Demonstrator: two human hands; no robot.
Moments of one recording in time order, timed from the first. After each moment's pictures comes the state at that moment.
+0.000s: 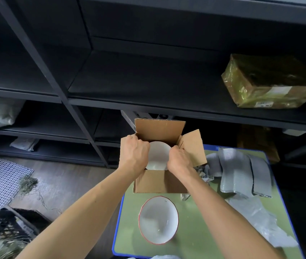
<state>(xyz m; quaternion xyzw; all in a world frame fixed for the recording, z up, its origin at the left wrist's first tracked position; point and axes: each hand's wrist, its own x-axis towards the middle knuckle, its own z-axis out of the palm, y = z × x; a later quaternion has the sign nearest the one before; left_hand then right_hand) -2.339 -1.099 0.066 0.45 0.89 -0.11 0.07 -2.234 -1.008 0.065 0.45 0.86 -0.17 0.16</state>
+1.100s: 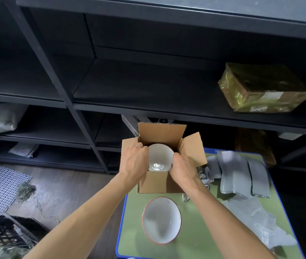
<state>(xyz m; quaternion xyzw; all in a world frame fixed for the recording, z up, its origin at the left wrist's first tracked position) -2.335 -1.135 0.057 0.46 0.88 0.09 -0.01 -2.205 -1.029 0.074 0.40 0.90 -0.14 0.06</state>
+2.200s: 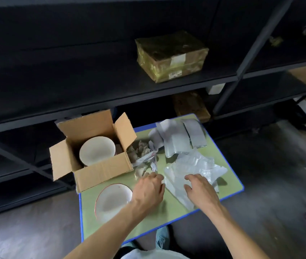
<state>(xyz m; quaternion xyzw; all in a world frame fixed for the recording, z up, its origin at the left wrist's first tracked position) -2.116 -1.105 0.018 0.65 0.73 0.12 0.17 -1.930 -1.034 0.021 0.58 0.78 -0.24 0.06</state>
